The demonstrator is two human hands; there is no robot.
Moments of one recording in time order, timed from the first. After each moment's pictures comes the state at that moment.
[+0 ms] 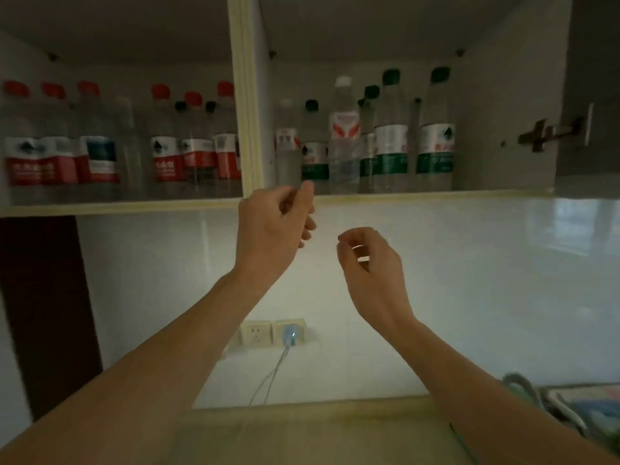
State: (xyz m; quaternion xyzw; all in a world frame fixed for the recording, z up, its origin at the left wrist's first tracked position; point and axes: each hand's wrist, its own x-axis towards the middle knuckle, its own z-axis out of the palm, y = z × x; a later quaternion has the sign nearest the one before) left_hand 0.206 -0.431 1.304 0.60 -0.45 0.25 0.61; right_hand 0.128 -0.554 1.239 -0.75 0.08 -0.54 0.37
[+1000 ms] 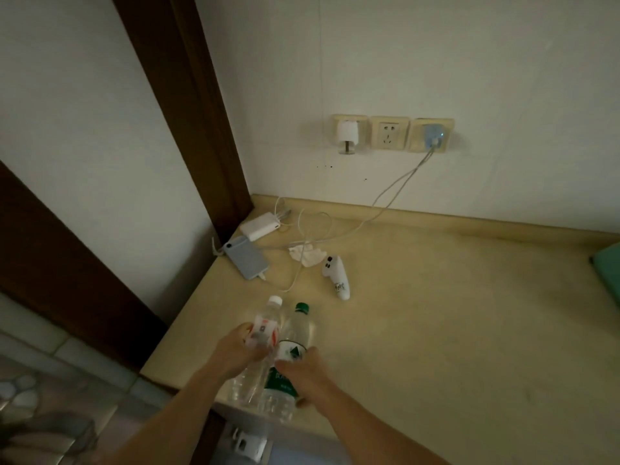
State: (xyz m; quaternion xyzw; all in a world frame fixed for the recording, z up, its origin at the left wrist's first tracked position) left_hand 0.280 -0.091 0.826 0.90 -0.06 -0.27 0.33; right_hand 0.200 -0.235 0.807 -0.71 0.35 0.21 0.58
